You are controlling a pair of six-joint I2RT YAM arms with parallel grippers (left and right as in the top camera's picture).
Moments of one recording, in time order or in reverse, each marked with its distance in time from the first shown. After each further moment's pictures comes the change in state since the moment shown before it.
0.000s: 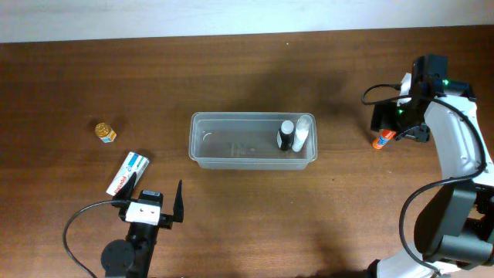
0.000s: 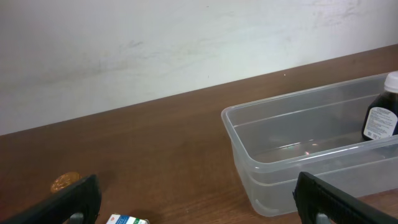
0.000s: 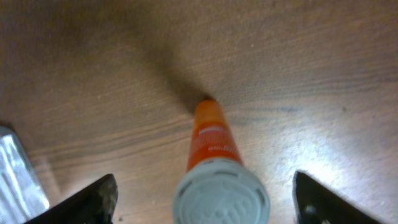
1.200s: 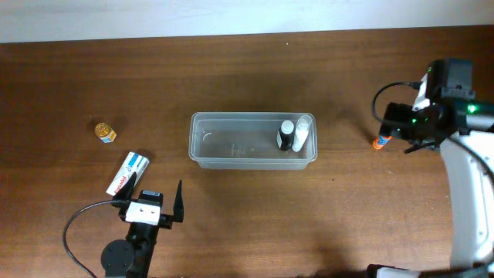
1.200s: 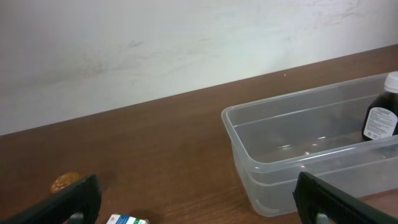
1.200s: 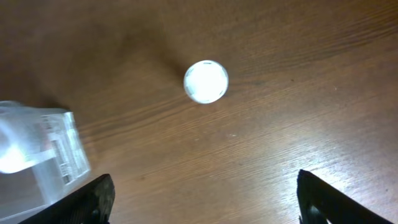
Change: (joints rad) left arm 0.000 0.000 0.000 0.000 0.000 0.000; right arm 0.043 -0.319 -0.005 -0.143 0.060 0.088
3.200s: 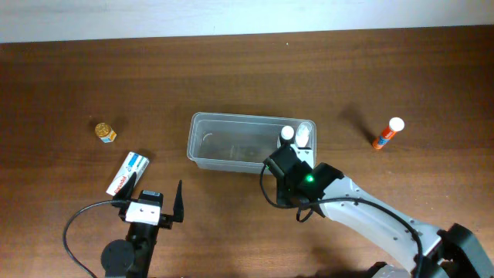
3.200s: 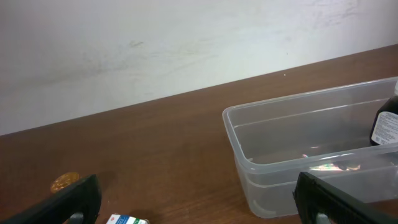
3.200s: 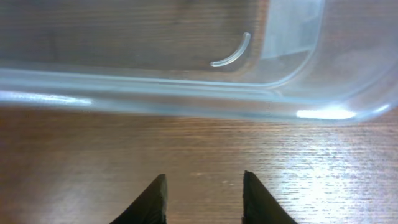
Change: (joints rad) left arm 0.000 0.000 0.000 0.000 0.000 0.000; right arm 0.870 0.018 -0.570 0.425 0.132 0.571
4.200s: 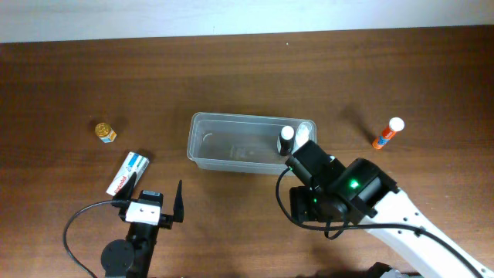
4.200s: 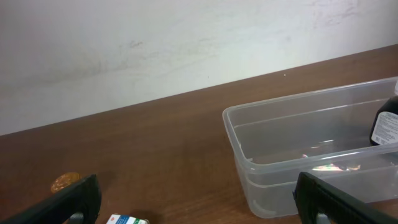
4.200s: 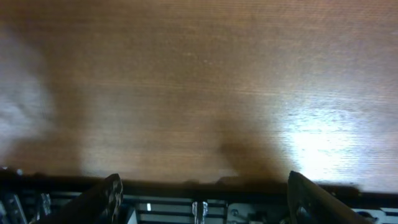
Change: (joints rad) left arm 0.000 0.000 0.000 0.000 0.000 0.000; right arm 0.010 -0.229 0.278 -0.600 -0.166 -0.034
